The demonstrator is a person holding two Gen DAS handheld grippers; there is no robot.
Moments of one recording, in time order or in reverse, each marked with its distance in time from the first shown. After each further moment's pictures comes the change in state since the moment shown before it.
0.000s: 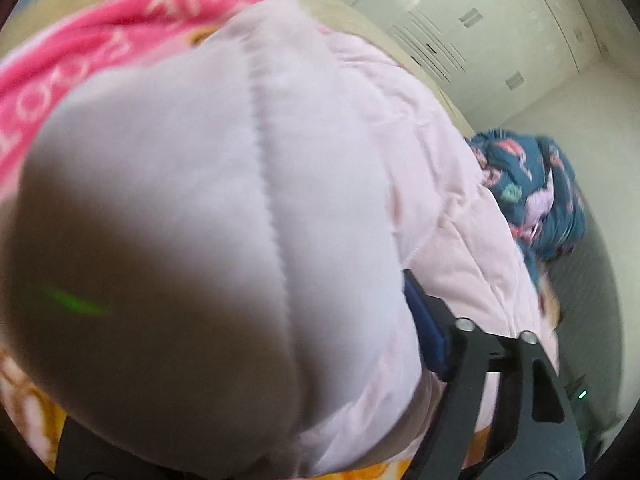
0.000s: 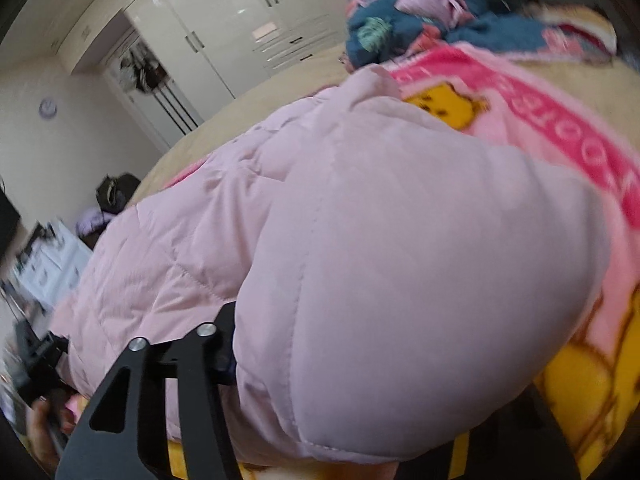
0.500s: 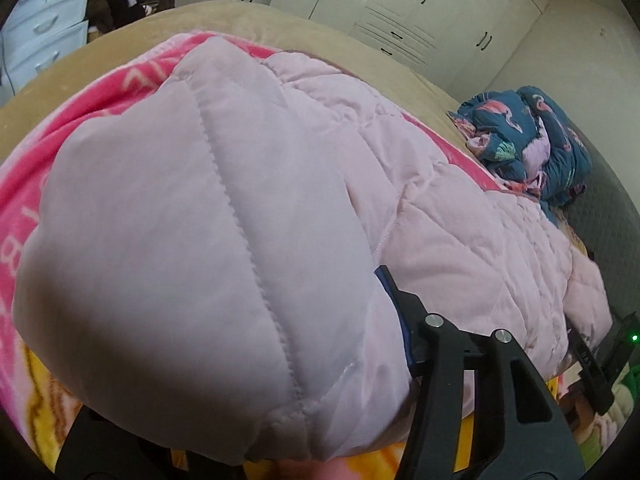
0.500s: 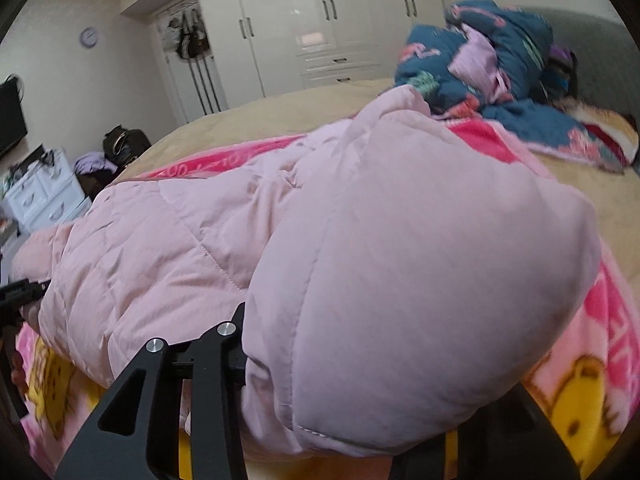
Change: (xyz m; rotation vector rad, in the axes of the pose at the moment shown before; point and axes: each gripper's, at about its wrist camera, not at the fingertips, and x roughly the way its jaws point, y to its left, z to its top) left arm -0.025 -0.022 -0.005 0.225 -0.043 0.061; right arm -0.036 0.039 -0.002 -0.296 -0.077 -0.042
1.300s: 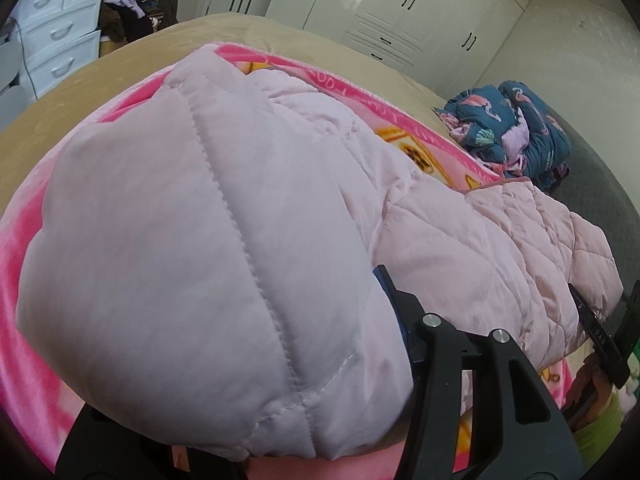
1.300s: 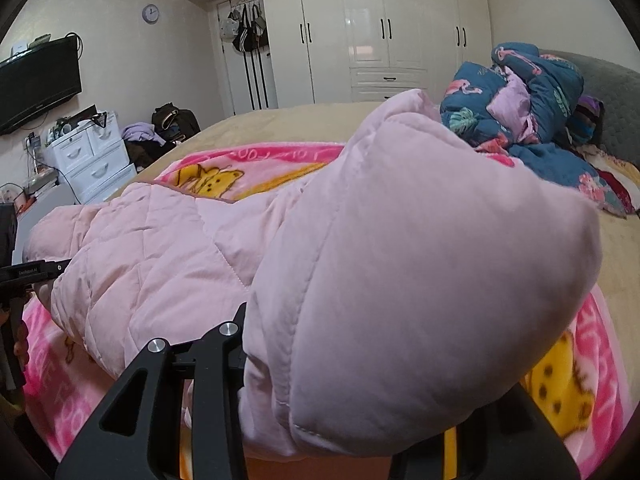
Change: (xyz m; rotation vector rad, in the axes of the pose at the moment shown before) left arm -0.099 0.025 -0.082 0.040 -0.028 -0.011; right arm -0.114 0.054 -0.048 -0.134 -0.014 0.090
